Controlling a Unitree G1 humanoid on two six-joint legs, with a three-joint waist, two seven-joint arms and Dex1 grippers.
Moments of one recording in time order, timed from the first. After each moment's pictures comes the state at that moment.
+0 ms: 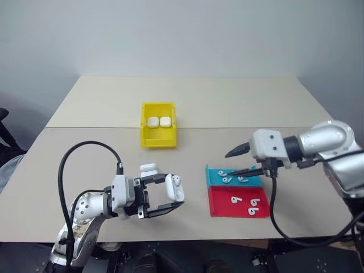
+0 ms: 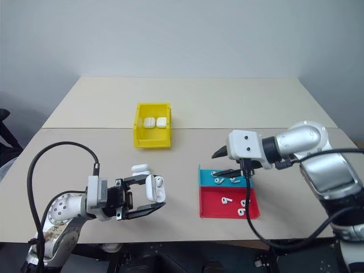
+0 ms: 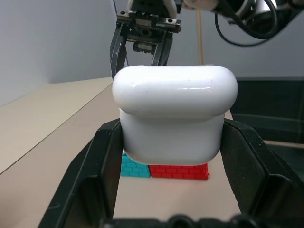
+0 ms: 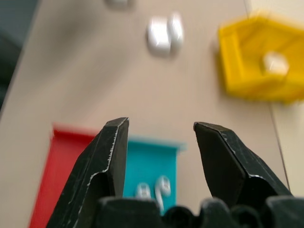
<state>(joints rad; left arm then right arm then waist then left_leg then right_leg) -0.02 0.51 -0.02 -0.41 -0.47 -0.02 -1.09 -0.72 -1.02 0.23 -0.17 0.21 0.29 1.36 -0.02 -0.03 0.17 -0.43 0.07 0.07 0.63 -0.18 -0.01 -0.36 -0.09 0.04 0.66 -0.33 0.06</state>
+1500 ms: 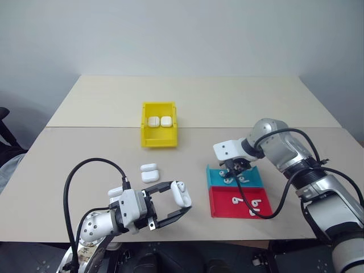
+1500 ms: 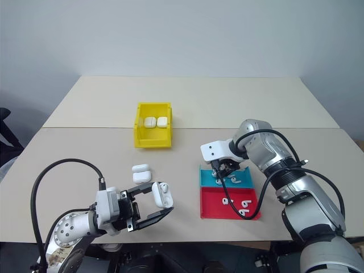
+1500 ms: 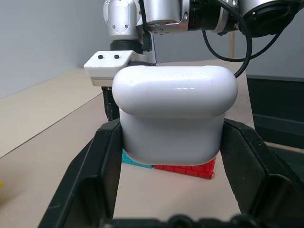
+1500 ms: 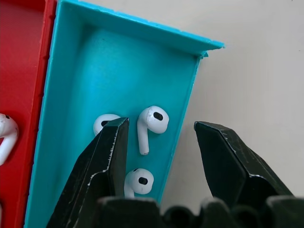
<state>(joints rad) 0.11 0.48 -0.10 -0.52 -0.38 -0.04 -0.88 -1.00 -0.67 0.54 0.39 -0.29 0.14 1.50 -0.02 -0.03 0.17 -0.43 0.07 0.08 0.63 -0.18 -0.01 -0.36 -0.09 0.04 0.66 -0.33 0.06</state>
